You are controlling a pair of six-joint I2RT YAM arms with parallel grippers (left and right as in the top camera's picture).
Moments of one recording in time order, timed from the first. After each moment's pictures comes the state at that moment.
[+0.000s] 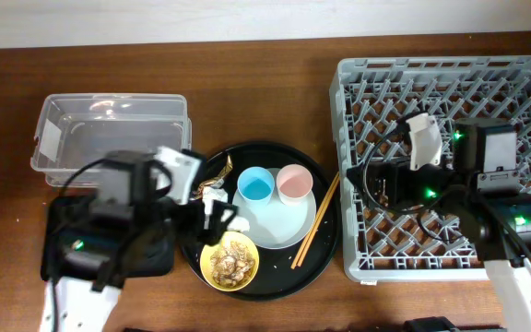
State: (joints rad) left arm -0.24 1.04 1.07 -0.94 0.46 0.00; right arm 0.07 1.09 1.25 -1.02 -0.47 0.07
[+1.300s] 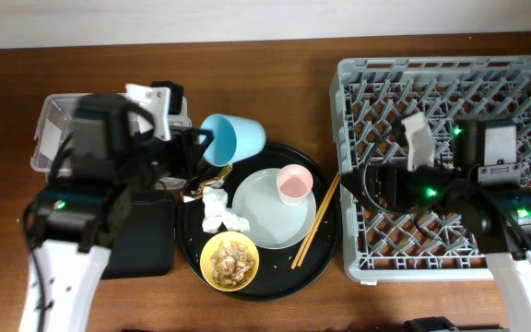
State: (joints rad) left arm -0.20 1.25 1.33 -0.80 0.40 -0.29; right arm 0.07 1.12 1.30 -1.12 -0.57 0.08
